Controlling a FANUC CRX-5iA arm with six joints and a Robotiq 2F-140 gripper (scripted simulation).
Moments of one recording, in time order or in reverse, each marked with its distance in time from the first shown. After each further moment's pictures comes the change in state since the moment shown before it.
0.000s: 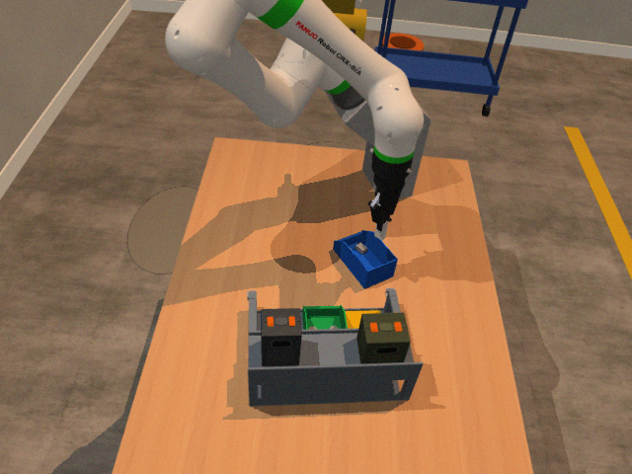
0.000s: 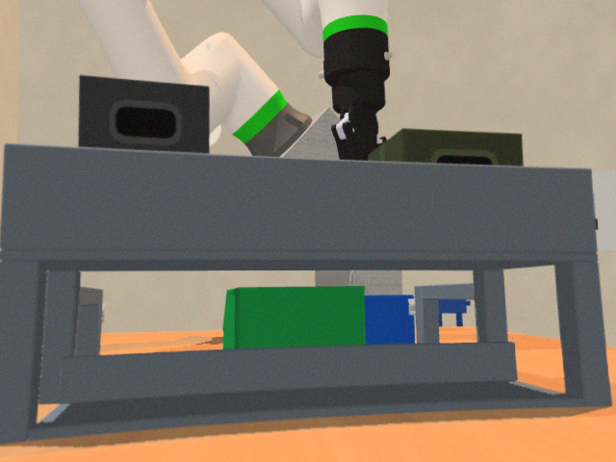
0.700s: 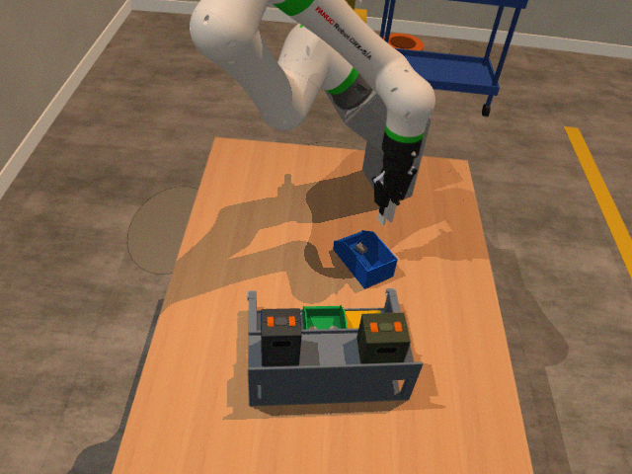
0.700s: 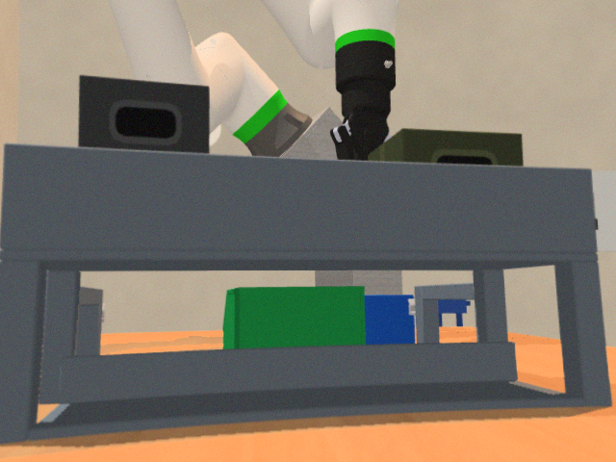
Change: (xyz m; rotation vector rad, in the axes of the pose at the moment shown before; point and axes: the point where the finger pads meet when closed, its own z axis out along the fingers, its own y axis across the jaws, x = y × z) arm -0.022 -0.052 -0.008 -0.060 -0.001 0.325
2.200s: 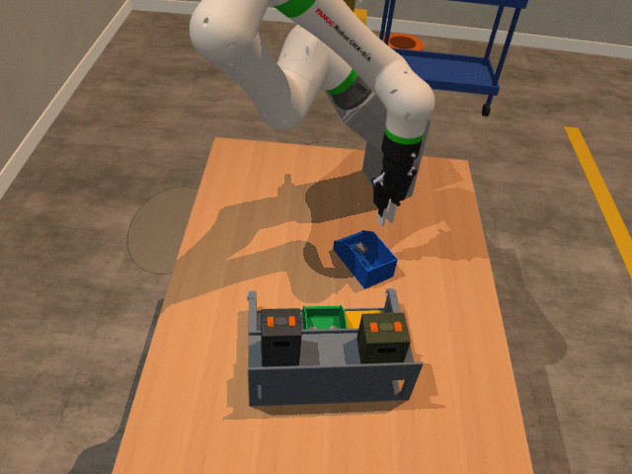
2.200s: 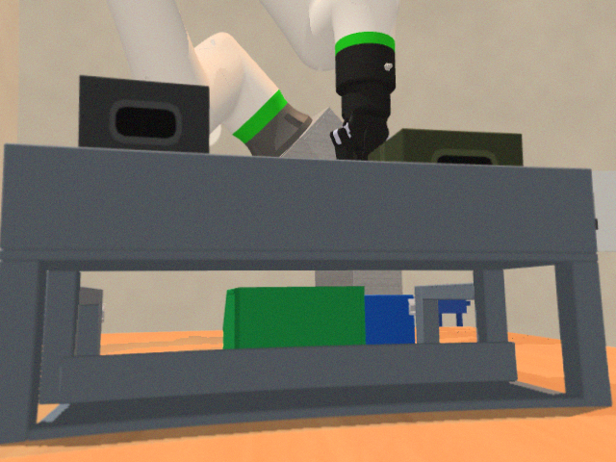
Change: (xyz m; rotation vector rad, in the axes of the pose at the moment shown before) arm 0.000 0.000 0.004 0.001 0.000 0.000
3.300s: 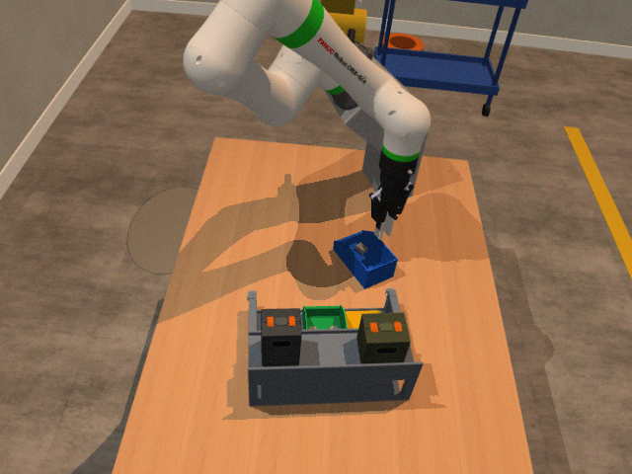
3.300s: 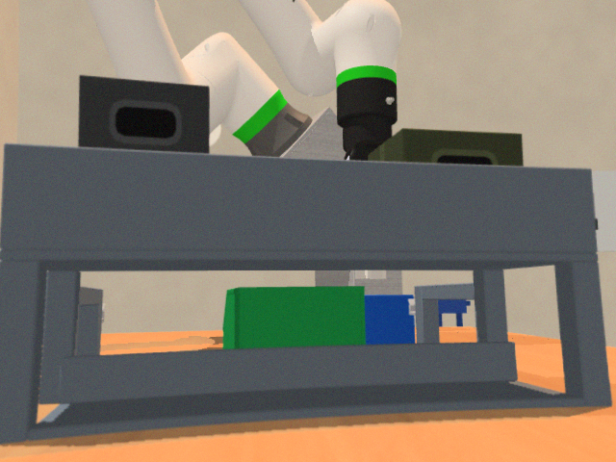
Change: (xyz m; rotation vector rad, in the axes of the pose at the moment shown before) arm 0.000 -0.001 0.051 0.000 -0.001 0.000
